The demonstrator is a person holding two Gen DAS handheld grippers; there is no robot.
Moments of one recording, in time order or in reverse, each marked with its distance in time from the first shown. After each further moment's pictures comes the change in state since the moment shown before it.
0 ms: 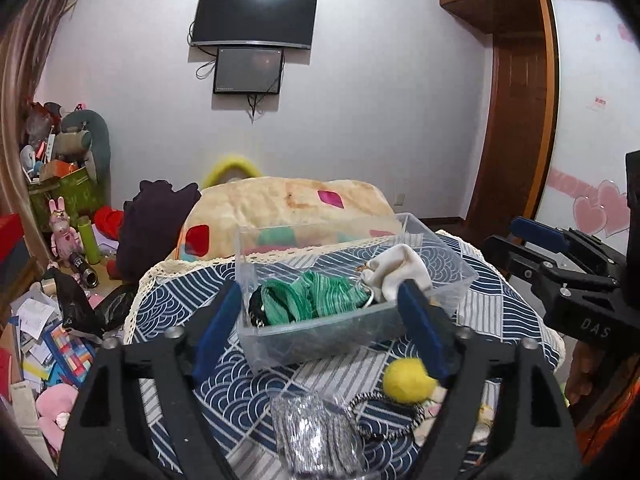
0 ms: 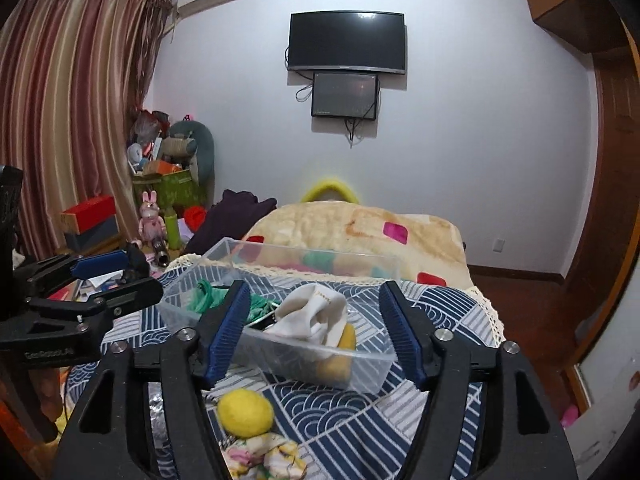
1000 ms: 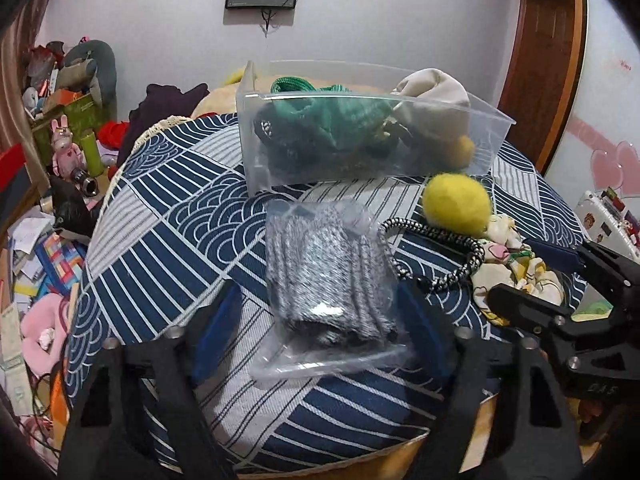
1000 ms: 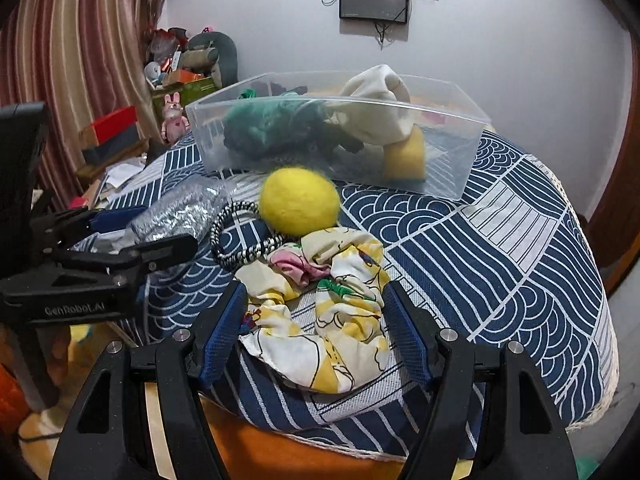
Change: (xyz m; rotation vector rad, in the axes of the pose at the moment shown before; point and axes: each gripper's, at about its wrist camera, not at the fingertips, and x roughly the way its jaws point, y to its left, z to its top) left arm 0.031 0.007 -0.118 -0.046 0.278 0.028; right arm 0.027 0.035 -0.110 -0.024 0.325 0.091
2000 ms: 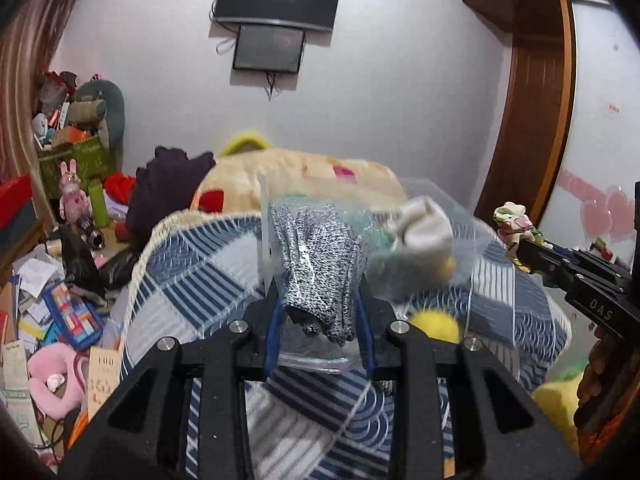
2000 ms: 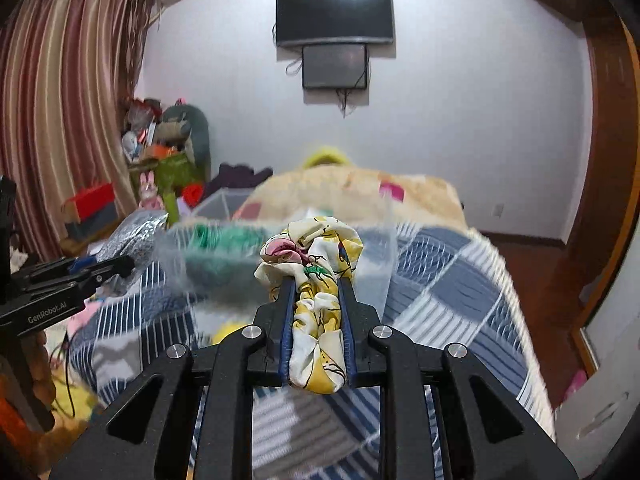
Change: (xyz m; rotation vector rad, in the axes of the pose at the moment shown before) left arm -0.055 0.012 0.071 -0.027 -0.237 -0.011; right arm -0.054 -0.040 0.057 0.087 -0.258 -0.083
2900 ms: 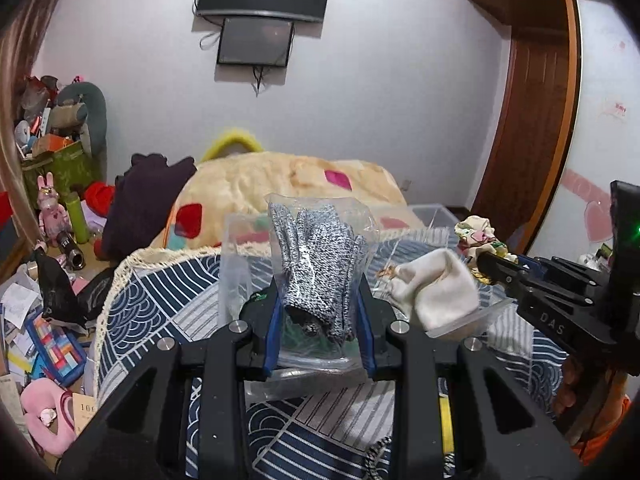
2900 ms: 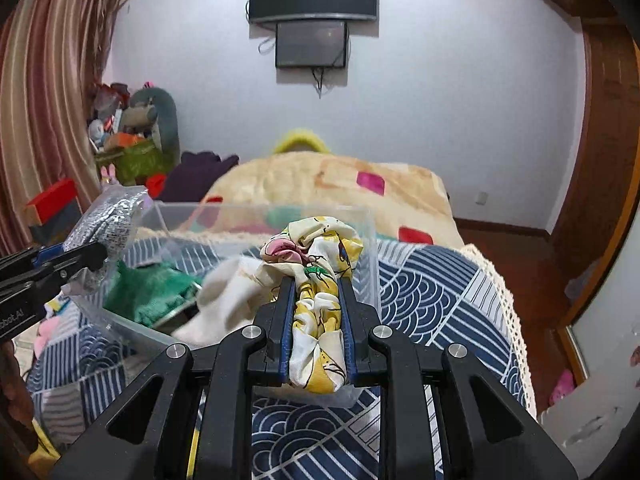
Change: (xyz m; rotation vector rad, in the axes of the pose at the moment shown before) left arm 0.081 -0.009 0.045 0.027 0.056 -0.023; right arm 0.072 -0.011 0.025 0.005 0.110 -0.089
